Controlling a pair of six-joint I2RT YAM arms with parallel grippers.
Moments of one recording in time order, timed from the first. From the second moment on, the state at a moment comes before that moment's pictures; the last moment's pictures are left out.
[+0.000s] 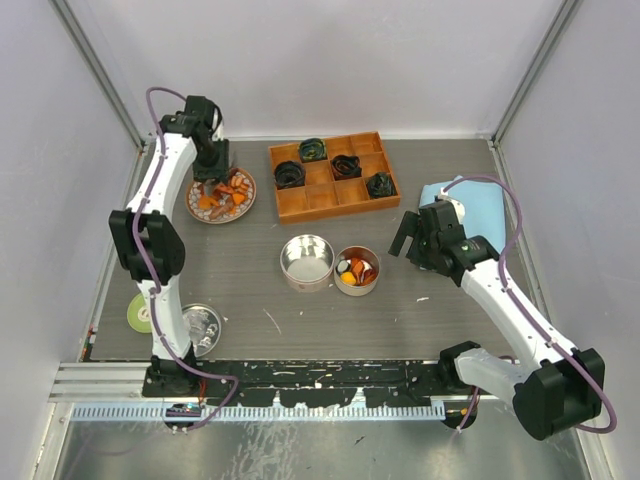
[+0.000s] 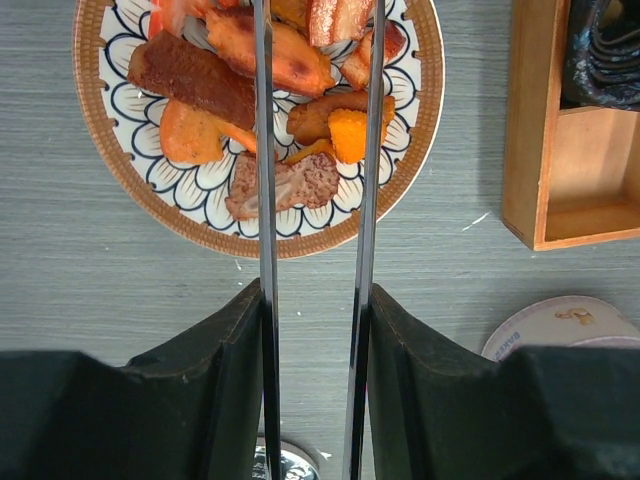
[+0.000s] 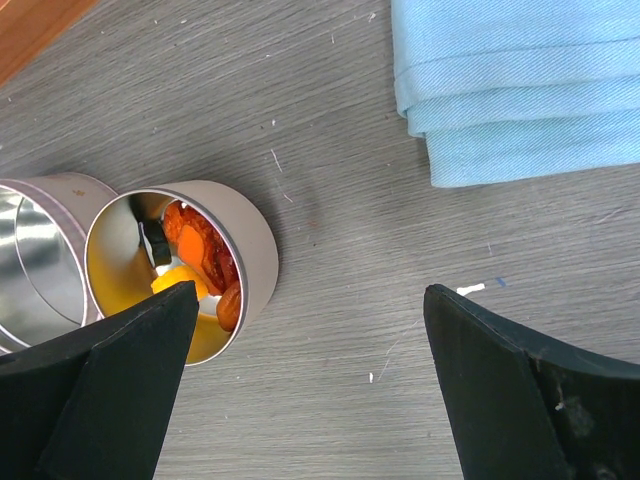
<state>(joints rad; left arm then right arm) -0.12 2.07 2.10 -1.14 -0.02 -0.16 0.33 1.06 0.87 -0.70 0.16 0.65</state>
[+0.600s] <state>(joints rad) -0.12 2.16 2.16 -1.14 -0.01 -0.08 0.33 1.07 0.87 -0.70 0.16 0.64</state>
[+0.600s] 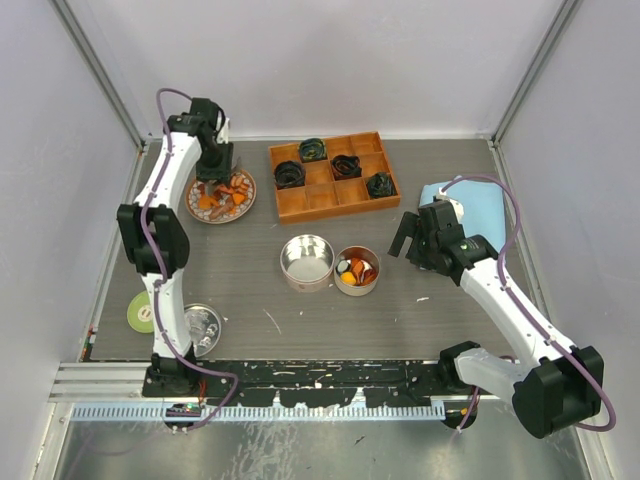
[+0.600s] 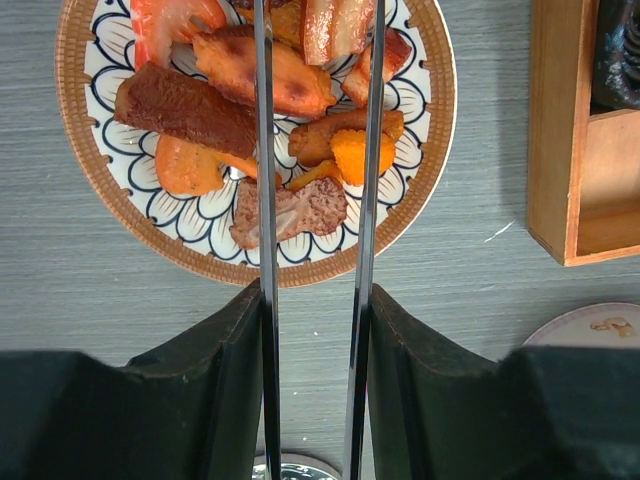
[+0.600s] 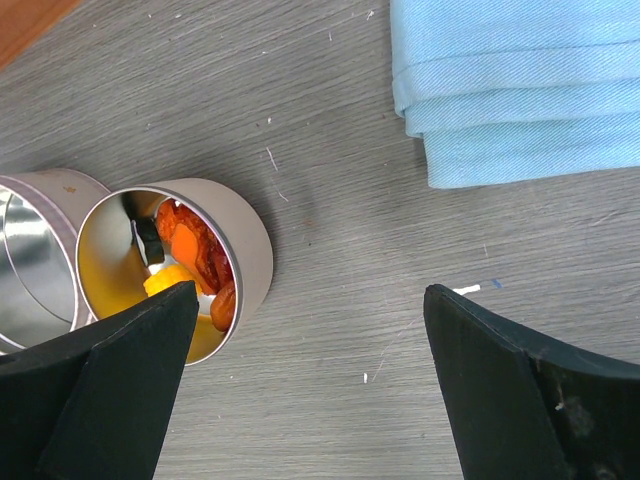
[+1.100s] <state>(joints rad) -0.11 2.03 1.98 -1.15 0.08 -0.11 0.33 1.07 0.87 -0.70 0.16 0.63</state>
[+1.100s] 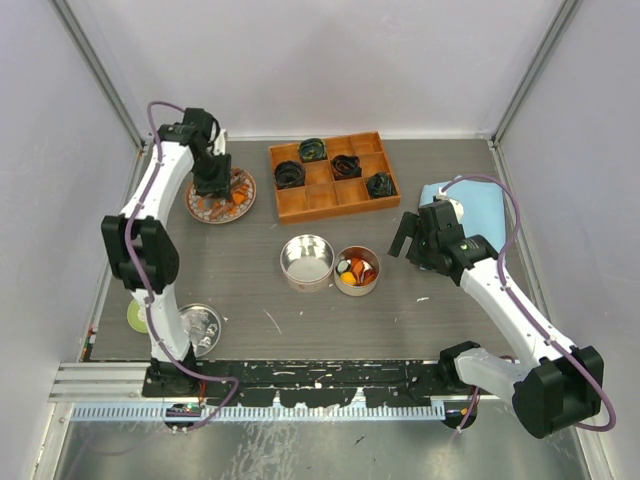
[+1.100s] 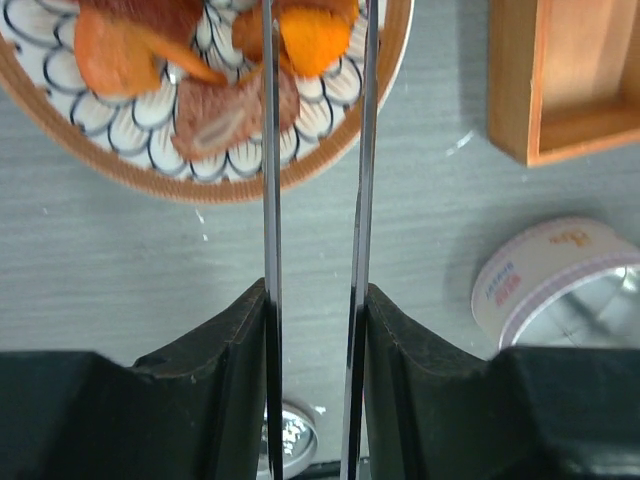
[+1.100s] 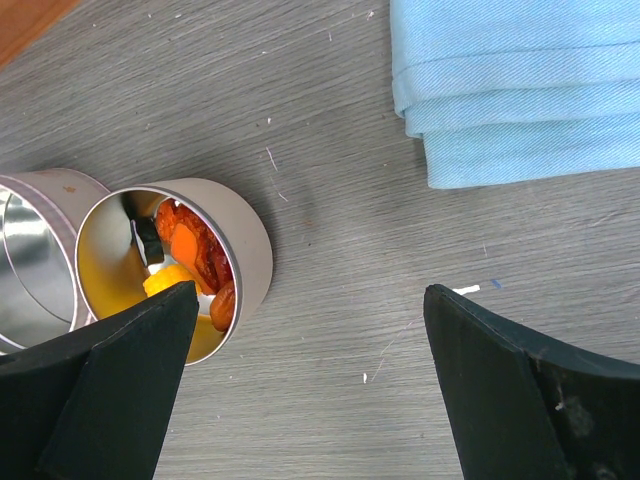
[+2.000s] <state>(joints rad) -0.12 1.85 1.73 -1.14 0.09 -0.14 0.33 1.09 0.87 -0.69 0.15 0.63</state>
